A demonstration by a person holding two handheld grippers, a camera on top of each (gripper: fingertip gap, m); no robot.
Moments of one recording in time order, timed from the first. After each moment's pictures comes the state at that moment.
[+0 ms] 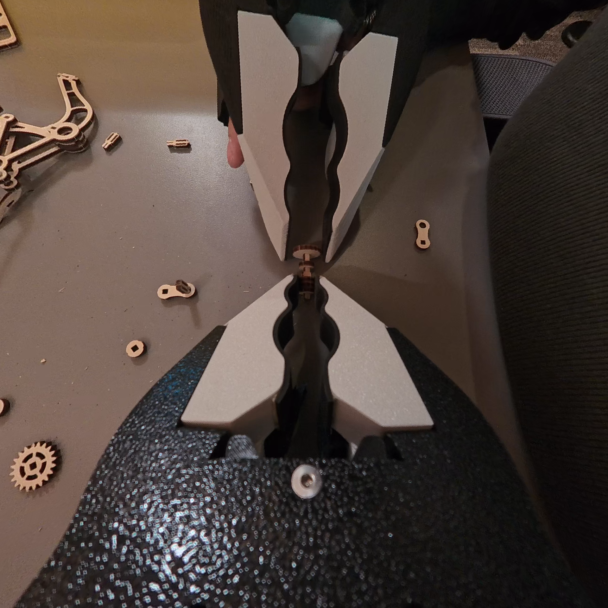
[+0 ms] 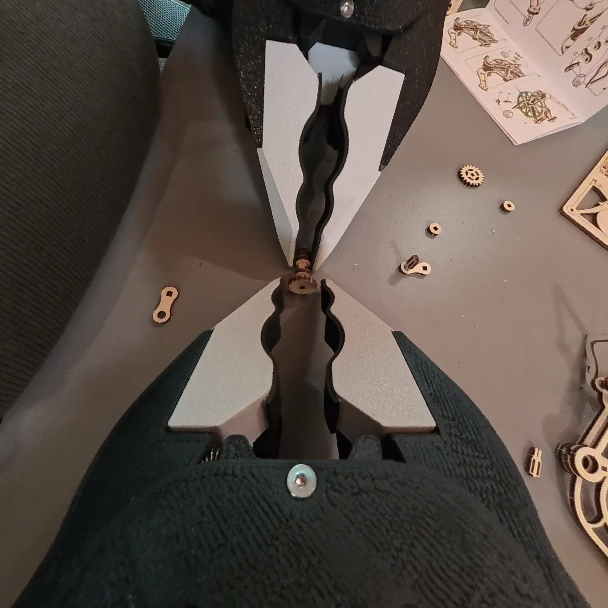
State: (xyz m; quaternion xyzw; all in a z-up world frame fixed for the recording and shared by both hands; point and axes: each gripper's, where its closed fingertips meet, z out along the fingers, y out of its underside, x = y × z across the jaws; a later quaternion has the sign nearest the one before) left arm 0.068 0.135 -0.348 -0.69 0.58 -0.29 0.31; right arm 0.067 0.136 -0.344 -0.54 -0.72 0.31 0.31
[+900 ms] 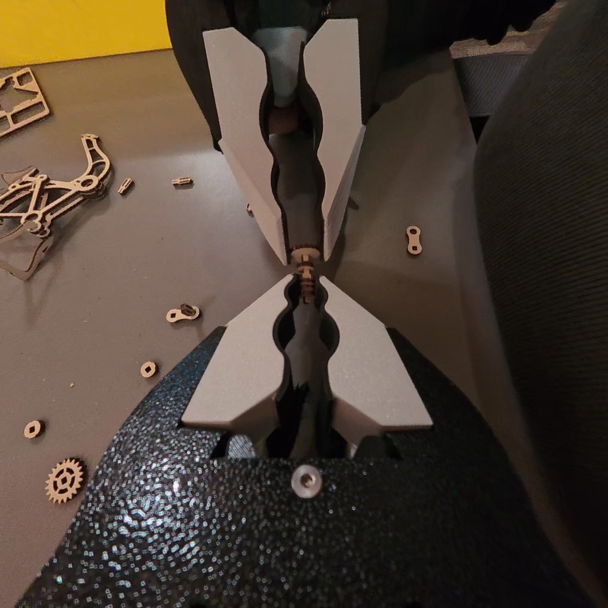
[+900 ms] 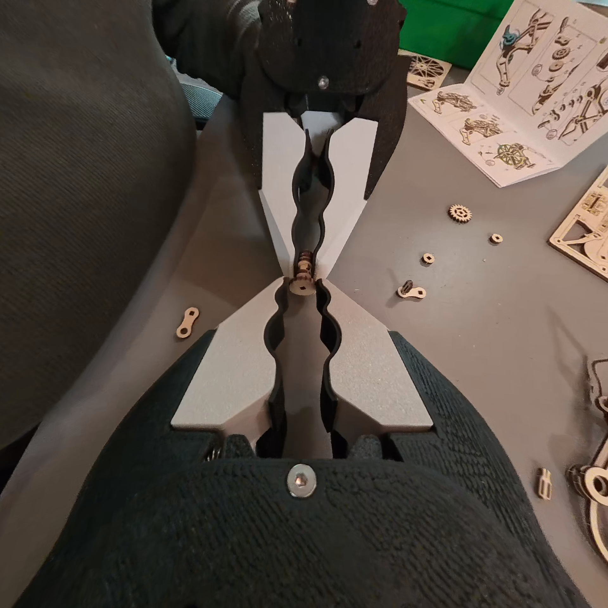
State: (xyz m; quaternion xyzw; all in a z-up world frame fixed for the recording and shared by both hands) left arm 0.074 0.132 -0.338 -0.66 0.61 -0.27 0.35; right arm 0.065 0.129 -0.321 -0.52 -0.69 0.38 0.33
